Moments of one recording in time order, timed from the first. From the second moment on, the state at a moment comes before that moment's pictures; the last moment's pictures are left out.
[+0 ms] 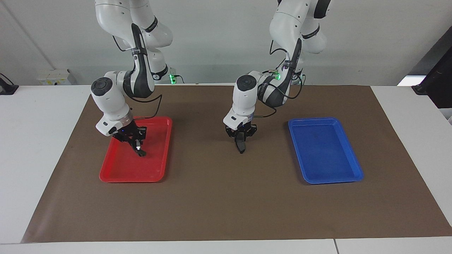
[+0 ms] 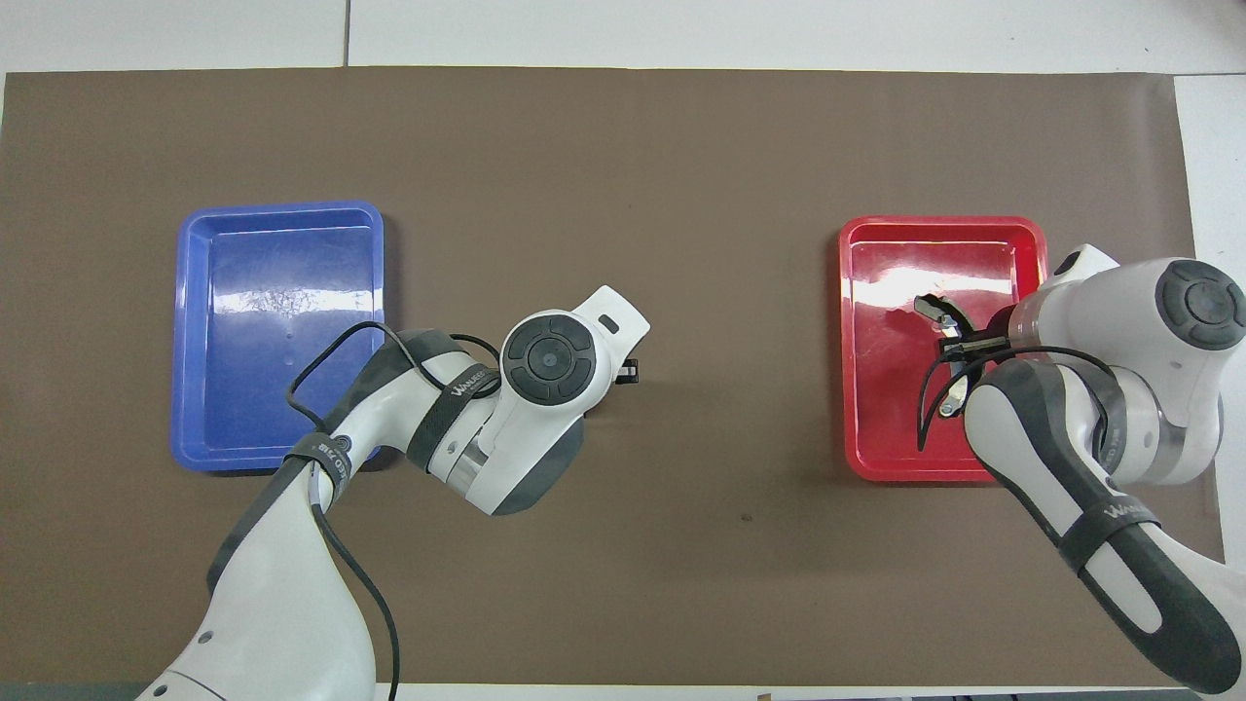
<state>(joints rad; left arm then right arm) -0.72 0.33 0.01 -1.96 0.03 2.35 -0.67 0.08 0.08 -0.11 -2.25 0.04 2.36 -0.14</state>
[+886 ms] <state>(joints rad) -0.43 0.12 0.05 -1.96 0.03 2.13 -0.33 0.44 0.12 -0.10 -2.06 0.04 2.23 0.30</state>
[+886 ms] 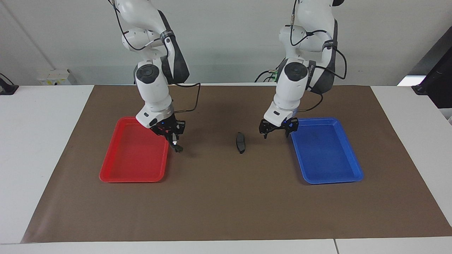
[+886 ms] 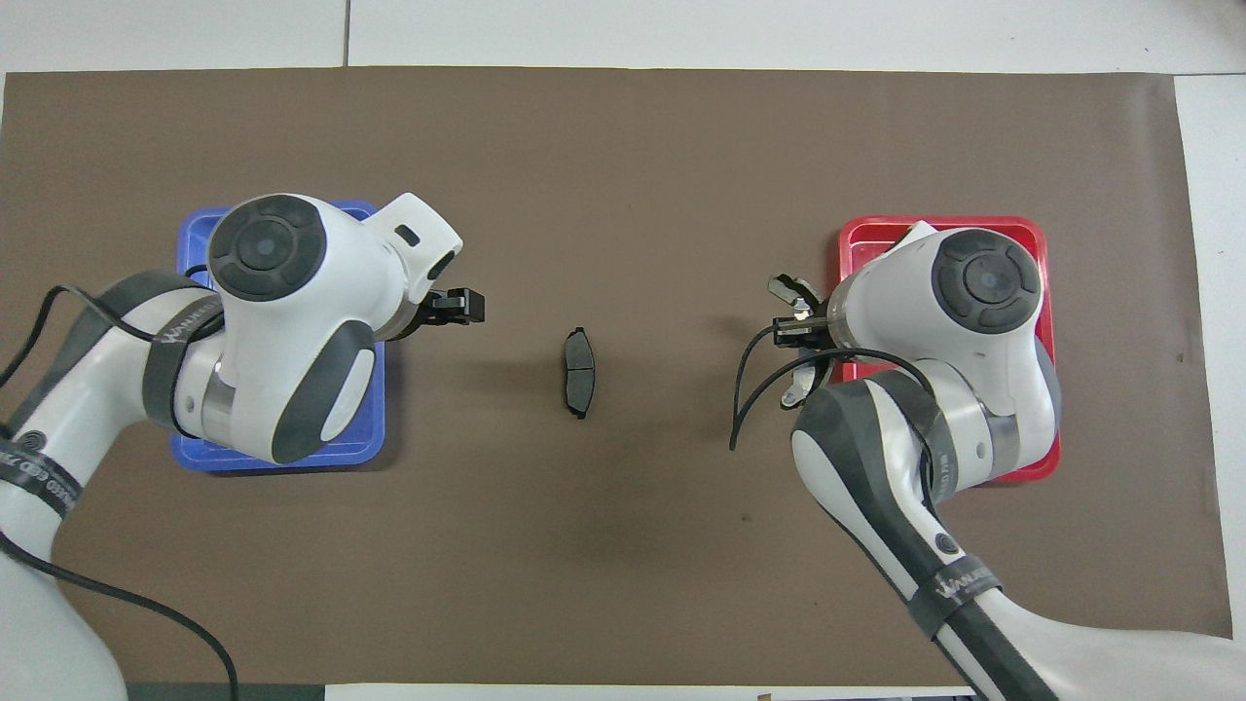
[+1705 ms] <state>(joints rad) -0.07 -0.01 0.05 -1.84 0.03 1.91 0.11 0.70 0.44 -0.10 -1.70 0.04 2.17 0.60</state>
